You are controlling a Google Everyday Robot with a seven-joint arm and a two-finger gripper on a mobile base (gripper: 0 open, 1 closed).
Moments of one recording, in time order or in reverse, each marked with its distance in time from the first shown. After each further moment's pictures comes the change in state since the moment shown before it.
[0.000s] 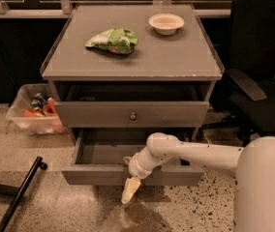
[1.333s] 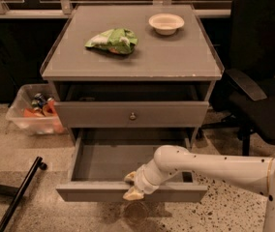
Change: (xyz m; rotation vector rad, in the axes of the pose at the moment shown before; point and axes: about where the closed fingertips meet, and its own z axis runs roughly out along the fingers) arm 0.011 0.074 -0.021 -0.005 0.015 0.026
